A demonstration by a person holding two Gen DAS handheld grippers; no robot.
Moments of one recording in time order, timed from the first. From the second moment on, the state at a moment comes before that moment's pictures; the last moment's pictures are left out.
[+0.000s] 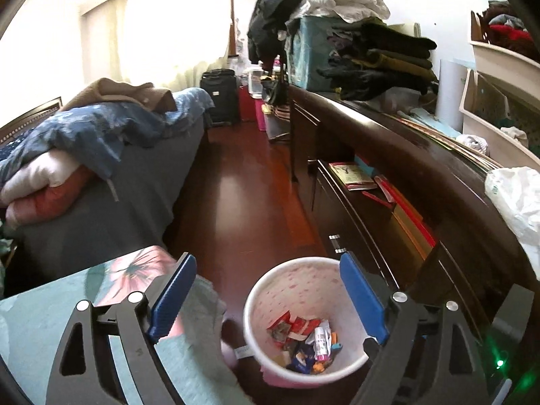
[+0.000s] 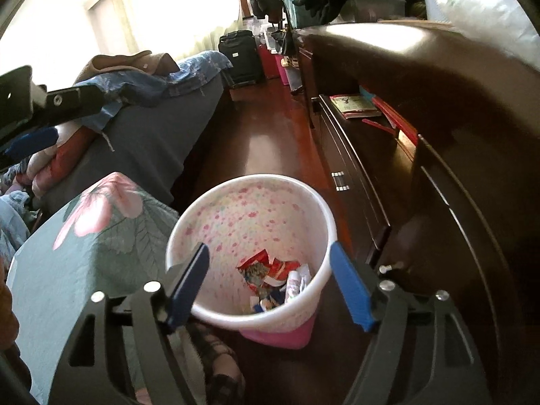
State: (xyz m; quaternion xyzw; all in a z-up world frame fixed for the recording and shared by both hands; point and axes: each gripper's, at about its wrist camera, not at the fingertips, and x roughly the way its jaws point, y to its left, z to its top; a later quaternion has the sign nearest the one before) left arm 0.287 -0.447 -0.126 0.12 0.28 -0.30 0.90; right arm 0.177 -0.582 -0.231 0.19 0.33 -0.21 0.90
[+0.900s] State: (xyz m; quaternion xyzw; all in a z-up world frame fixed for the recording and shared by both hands) left arm 0.141 -0.130 -0.079 0.00 0.28 -0.07 0.96; right arm 0.086 -0.316 -0.143 0.07 0.34 -0.12 0.93
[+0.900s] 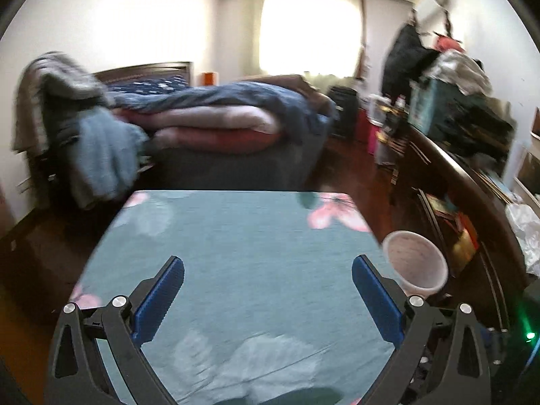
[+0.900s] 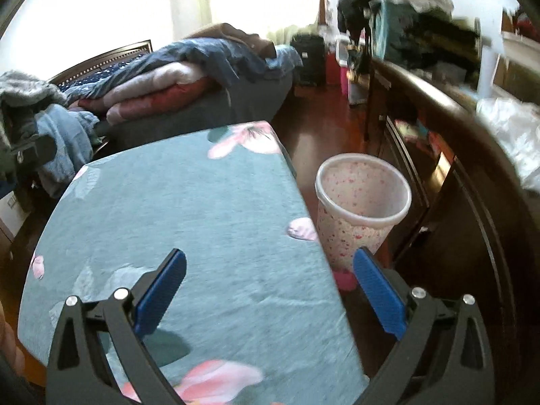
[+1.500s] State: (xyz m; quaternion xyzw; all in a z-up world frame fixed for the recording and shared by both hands) left arm 0.023 -0.017 -0.022 -0.04 0.19 -0.01 0.98; right arm -0.011 -0.215 -0.053 0.01 0.23 -0.08 0.97
